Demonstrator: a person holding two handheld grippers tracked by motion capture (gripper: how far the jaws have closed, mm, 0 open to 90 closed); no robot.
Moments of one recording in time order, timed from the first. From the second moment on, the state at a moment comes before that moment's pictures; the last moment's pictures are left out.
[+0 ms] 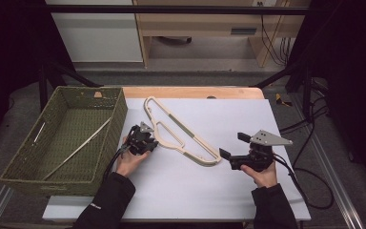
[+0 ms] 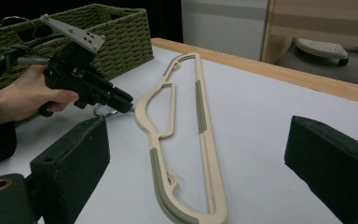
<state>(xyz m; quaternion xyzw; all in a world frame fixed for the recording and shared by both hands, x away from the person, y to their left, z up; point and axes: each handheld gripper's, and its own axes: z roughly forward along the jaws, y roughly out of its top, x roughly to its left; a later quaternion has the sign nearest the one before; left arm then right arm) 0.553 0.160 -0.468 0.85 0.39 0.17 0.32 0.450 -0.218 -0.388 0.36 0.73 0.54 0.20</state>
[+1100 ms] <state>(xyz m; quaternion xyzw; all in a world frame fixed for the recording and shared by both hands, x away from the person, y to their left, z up) 0.535 0.153 -0.443 0.86 0.35 0.18 0.31 0.459 -0.203 -0.395 0.35 0.75 0.53 0.19</state>
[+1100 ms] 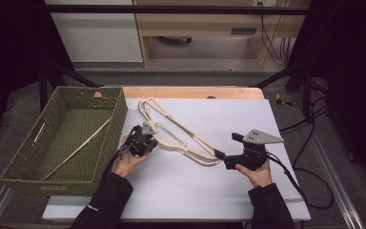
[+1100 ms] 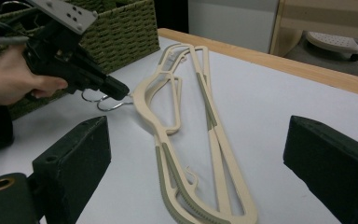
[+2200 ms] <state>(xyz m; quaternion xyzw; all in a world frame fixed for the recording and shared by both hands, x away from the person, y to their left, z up) 0.505 0.142 -0.405 0.86 0.36 0.16 0.31 0.502 -0.075 -0.416 0.28 0.81 0.49 0.14</state>
